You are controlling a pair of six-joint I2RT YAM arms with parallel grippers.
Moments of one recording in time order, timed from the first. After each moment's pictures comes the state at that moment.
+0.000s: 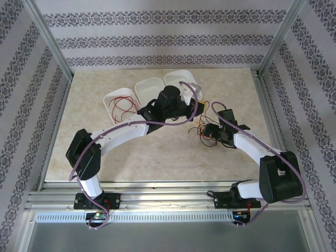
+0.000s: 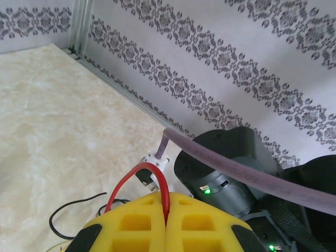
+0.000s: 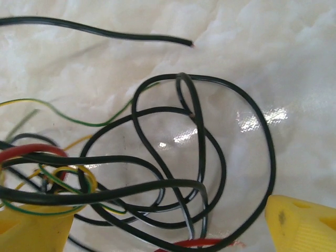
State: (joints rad) left arm -0.79 1.74 1.44 0.06 0.32 -0.35; right arm 0.20 1.35 0.70 -0.43 0.01 0.55
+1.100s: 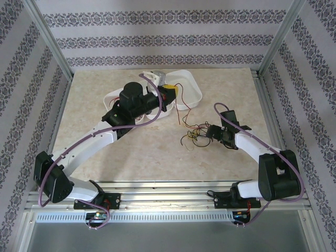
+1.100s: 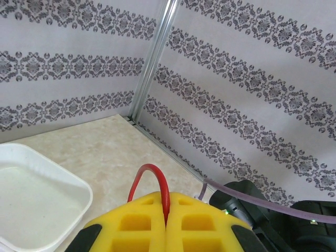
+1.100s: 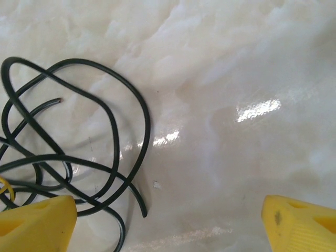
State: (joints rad) left arm -0.65 1.39 1.23 0.10 0.21 -0.34; right arm 0.15 1.37 0.68 -0.43 0.01 0.55
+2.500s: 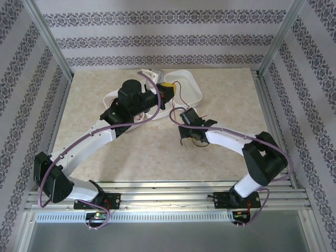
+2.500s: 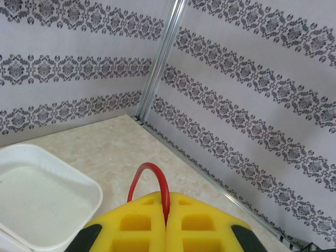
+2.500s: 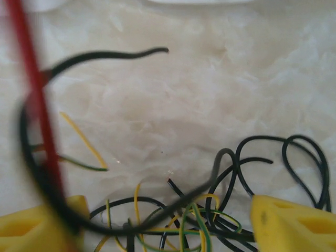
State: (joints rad) left arm -0.63 1.39 1.27 0.05 0.22 -0.32; right arm 0.63 1.60 0.93 -0.37 0.31 0.33
